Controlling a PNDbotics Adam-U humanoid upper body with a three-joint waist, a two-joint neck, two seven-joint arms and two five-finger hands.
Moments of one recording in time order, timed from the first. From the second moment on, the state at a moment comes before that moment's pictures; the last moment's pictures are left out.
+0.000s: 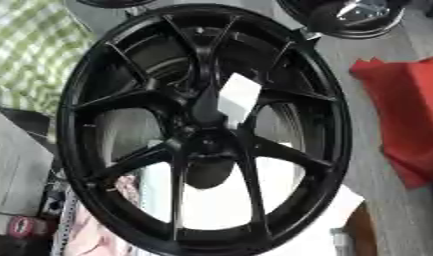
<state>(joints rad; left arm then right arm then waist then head) -0.38 0.77 0.14 -1.93 0.22 0.08 0.44 -1.16 -0.85 0.41 -1.82 0.06 -0.13 0.84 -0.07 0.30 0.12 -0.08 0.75</state>
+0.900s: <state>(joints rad) -0.39 0.77 0.14 -1.93 0.22 0.09 0.43 -1.18 -0.81 0.58 -1.80 0.13 -0.16 0.91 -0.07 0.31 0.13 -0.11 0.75</state>
